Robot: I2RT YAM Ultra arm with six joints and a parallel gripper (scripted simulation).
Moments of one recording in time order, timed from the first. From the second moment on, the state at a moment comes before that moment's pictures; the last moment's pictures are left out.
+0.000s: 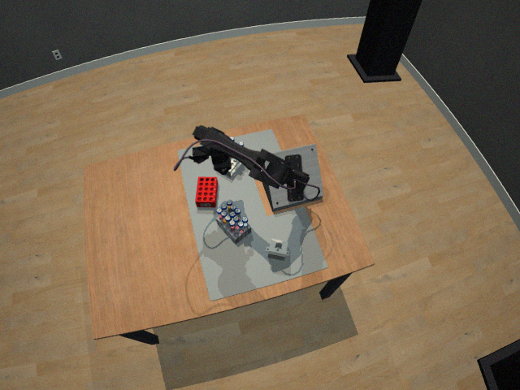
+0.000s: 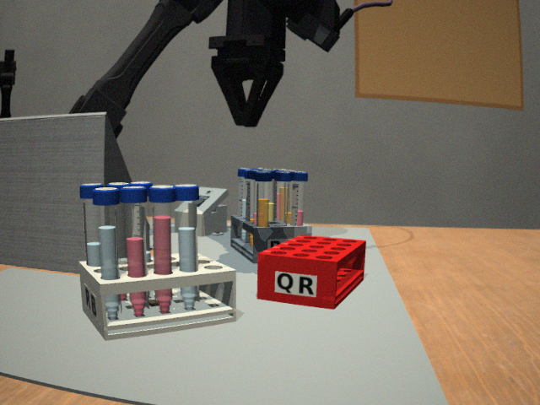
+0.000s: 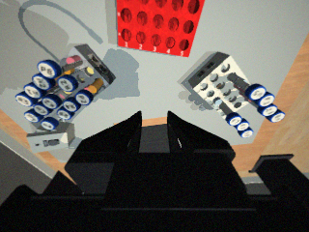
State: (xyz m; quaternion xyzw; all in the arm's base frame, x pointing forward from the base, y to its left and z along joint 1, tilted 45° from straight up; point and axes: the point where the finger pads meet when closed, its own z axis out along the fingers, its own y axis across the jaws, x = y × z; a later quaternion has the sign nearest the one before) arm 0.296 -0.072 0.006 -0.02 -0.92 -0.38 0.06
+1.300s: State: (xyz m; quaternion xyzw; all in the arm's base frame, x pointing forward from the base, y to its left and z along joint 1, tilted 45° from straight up) arm 0.296 -0.072 0.006 0.46 -0.80 -0.35 -0.15
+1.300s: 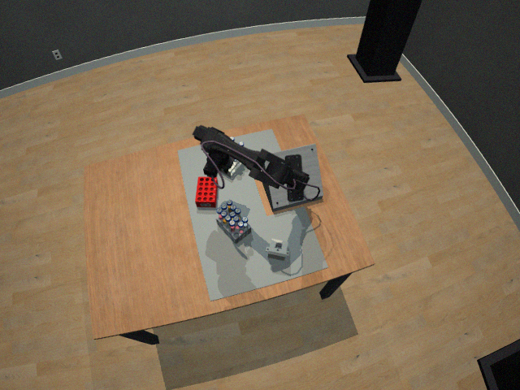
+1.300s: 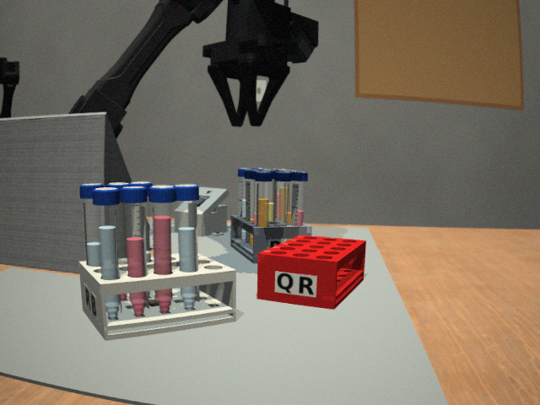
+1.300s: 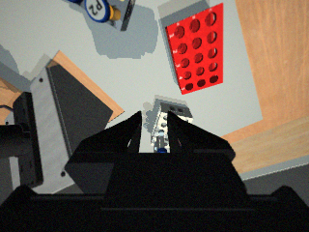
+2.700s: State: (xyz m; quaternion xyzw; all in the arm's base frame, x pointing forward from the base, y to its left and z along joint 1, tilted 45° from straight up) arm 0.293 0.005 0.089 0.58 -0.72 -0.32 -0.20
